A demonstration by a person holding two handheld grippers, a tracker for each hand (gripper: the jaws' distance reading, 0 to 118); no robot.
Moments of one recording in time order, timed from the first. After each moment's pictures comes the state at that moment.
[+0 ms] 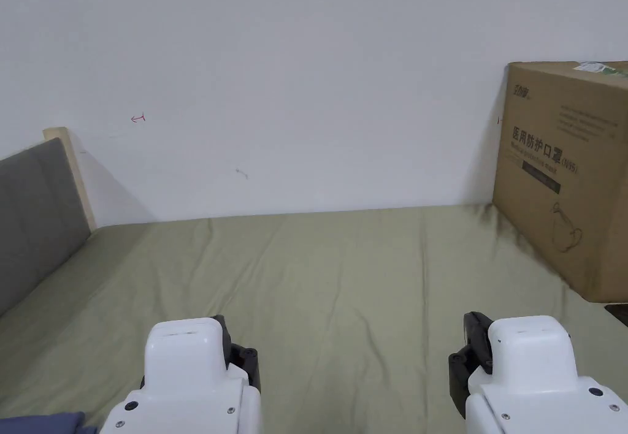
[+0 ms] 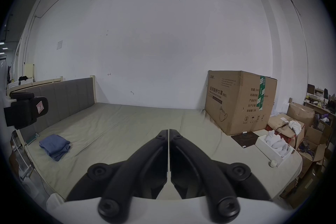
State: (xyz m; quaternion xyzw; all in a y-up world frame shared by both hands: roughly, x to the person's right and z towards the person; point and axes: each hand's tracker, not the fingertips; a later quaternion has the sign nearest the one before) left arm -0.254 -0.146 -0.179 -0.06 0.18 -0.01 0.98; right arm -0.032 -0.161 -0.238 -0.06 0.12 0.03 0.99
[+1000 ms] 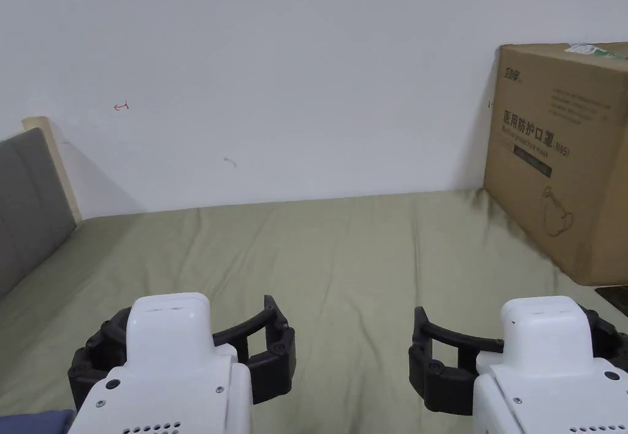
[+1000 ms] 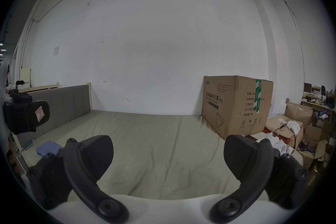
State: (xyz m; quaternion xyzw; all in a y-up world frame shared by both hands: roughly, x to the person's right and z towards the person) left arm -0.256 -0.136 -0.189 -0.04 0.18 -0.03 0.98; right arm -0.028 -0.159 -0.245 -0.03 0.10 0.02 0.99
